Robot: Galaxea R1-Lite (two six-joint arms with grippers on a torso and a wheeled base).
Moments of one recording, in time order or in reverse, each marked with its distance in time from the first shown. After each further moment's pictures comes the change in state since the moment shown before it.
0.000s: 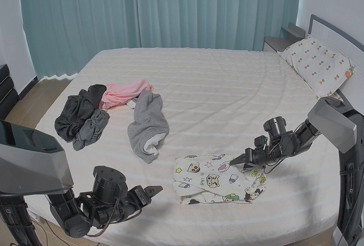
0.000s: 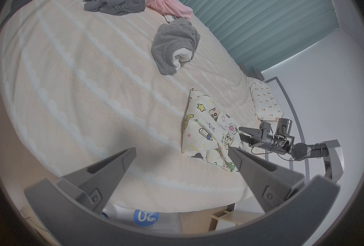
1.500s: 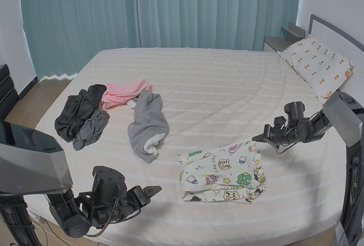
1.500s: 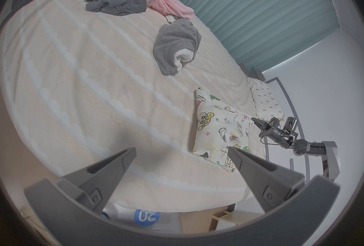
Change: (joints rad) left arm 0.005 -0.002 0.005 0.000 0.002 0.000; right arm -0.148 0.008 -0.125 -0.089 0.017 0.109
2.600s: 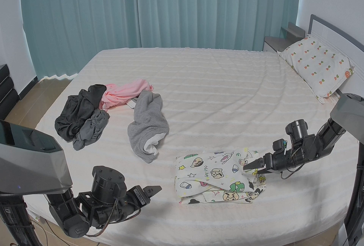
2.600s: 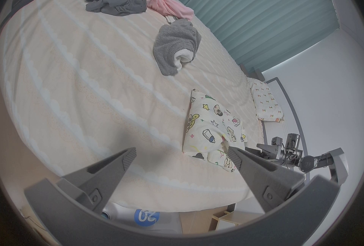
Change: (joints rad) left arm -0.001 -0.003 0.001 0.000 0.000 0.000; right arm 0.104 -0.198 0.424 0.018 0.071 -0.224
